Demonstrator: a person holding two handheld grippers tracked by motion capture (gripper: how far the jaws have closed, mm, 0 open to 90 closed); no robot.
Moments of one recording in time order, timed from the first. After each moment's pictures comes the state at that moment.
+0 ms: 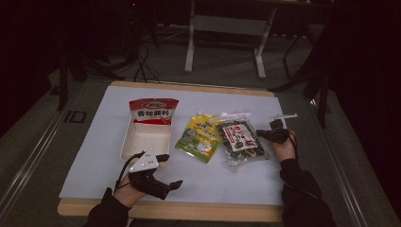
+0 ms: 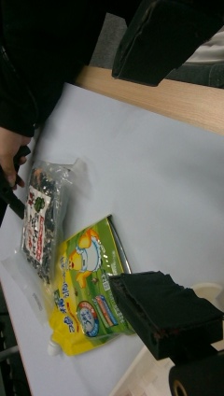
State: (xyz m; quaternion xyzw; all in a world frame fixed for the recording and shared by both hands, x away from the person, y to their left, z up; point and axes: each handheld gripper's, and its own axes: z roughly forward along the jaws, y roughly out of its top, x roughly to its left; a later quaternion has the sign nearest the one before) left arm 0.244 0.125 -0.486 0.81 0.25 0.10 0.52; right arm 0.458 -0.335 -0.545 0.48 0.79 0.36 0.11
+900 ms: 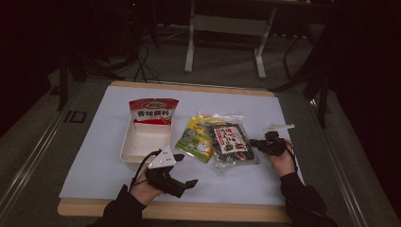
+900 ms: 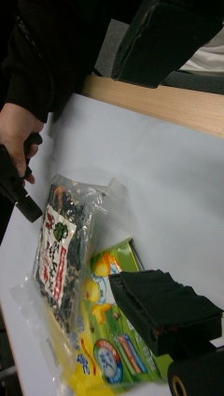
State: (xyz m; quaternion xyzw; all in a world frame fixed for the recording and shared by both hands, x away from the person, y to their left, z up) left arm 0.256 0.084 -0.484 0.82 0.25 0.08 0.52; right arm 0.398 -0.308 -0.525 0.41 0.82 0.38 0.11
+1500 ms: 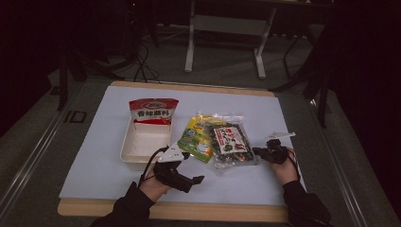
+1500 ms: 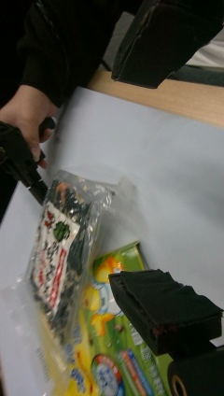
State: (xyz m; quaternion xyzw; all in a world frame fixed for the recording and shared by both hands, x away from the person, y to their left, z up) left arm 0.269 0.066 -0.489 0.81 0.27 0.06 0.51; right arm 0.380 -0.316 -0.545 0.43 0.82 0.36 0.11
